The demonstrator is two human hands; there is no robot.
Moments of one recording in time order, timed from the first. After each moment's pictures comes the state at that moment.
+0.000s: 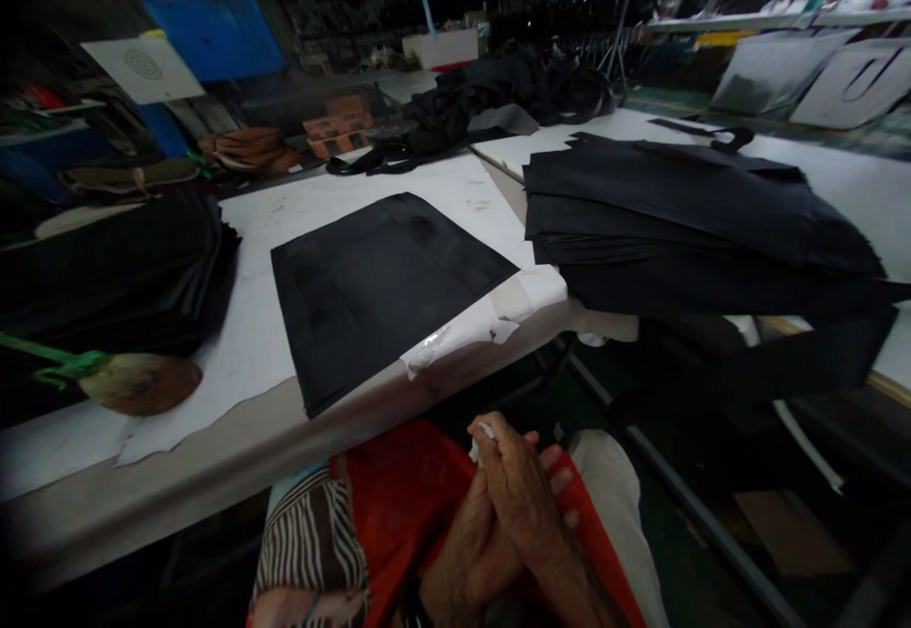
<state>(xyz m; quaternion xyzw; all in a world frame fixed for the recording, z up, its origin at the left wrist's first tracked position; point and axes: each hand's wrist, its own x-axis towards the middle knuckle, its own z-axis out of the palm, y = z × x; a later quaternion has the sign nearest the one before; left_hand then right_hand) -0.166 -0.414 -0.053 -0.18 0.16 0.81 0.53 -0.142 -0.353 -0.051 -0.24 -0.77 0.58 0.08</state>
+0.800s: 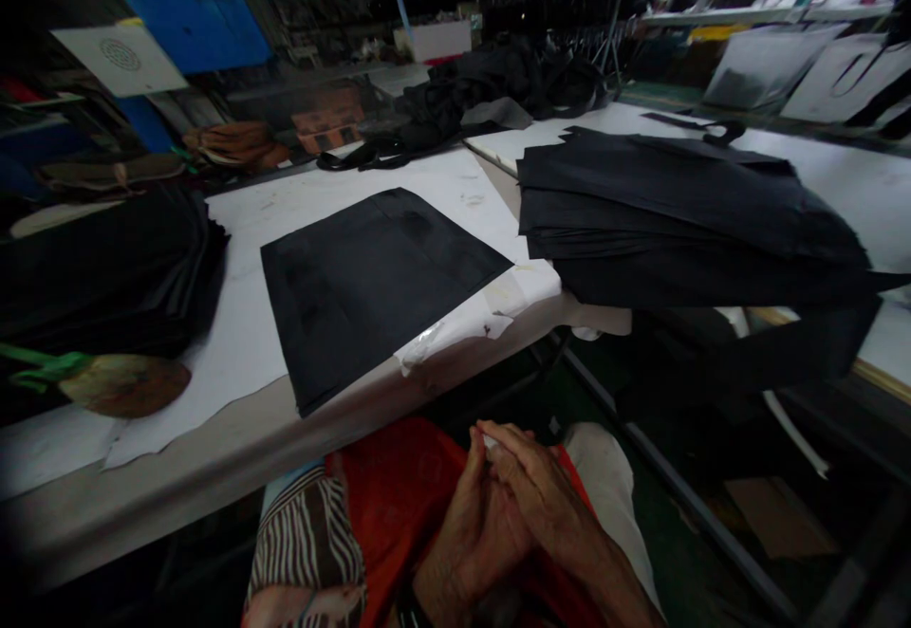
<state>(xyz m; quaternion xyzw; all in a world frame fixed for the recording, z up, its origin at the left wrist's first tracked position) -0.169 -0.413 -0.048 -0.15 0.03 0.83 0.54 -0.137 -0.316 -0.036 -0.15 -0.75 0.64 -0.01</state>
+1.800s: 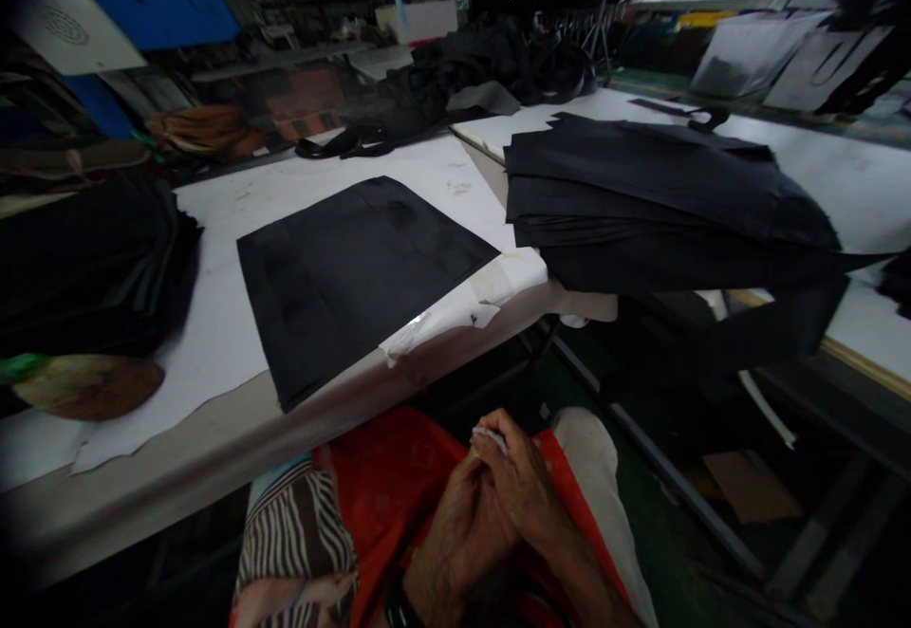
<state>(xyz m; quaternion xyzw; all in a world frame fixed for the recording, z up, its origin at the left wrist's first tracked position) -0.161 -0.408 -0.064 -0.24 -0.01 0.83 0.51 -0.142 -0.333 -0.051 -0.23 -0.72 0.65 0.03</state>
